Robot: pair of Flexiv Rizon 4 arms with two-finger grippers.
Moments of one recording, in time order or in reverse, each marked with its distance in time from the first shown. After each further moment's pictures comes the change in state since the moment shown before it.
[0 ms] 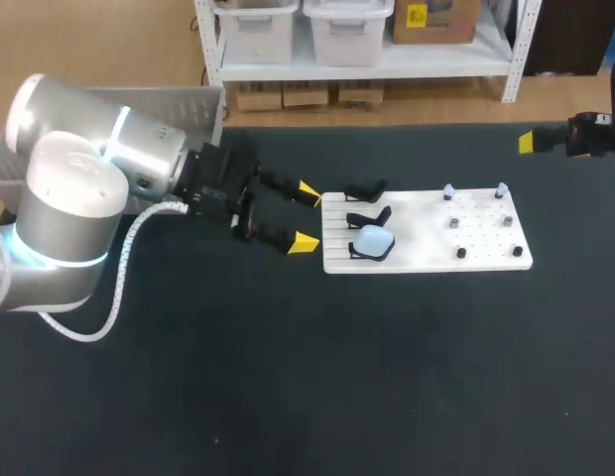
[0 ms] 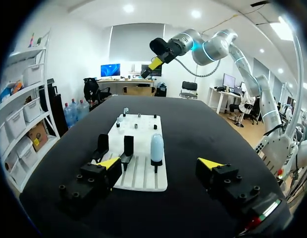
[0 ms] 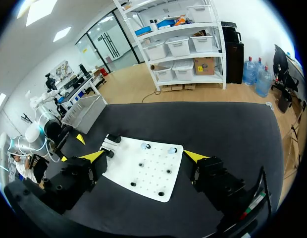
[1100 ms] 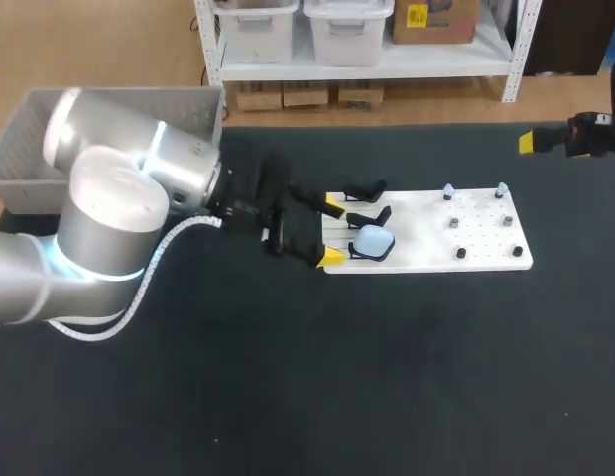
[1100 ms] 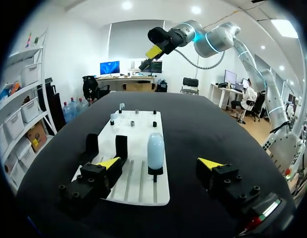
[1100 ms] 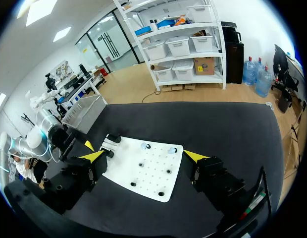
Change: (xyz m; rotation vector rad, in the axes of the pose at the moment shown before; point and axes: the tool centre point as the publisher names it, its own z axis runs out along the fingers) left arm 0.006 0.000 0.045 -0.009 0.026 0.016; right arm 0.000 0.000 0.000 0.000 0.000 0.000
